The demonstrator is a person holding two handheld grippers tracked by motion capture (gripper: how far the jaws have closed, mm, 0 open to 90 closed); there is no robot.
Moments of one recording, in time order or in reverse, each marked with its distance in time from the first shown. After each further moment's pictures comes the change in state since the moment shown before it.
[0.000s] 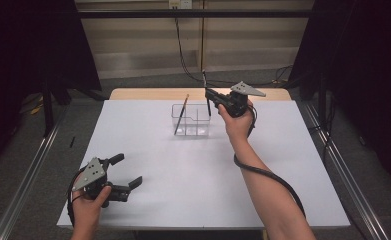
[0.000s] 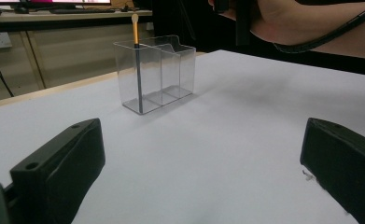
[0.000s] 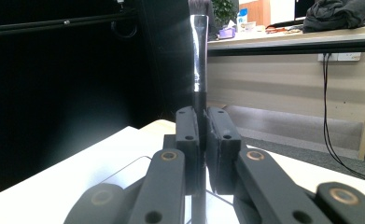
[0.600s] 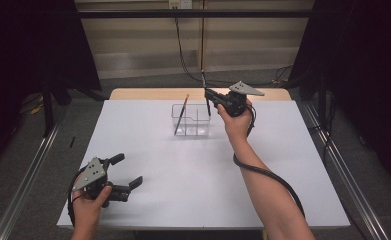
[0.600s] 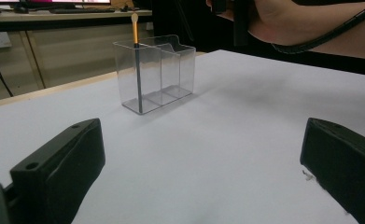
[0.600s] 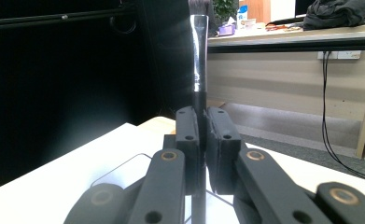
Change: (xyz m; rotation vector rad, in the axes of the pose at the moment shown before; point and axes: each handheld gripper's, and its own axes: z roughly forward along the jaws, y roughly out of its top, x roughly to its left) left arm -0.001 -0.001 0.001 -0.001 -0.002 -0.010; right arm -0.001 -0.001 0.004 0.013 -0.003 -0.005
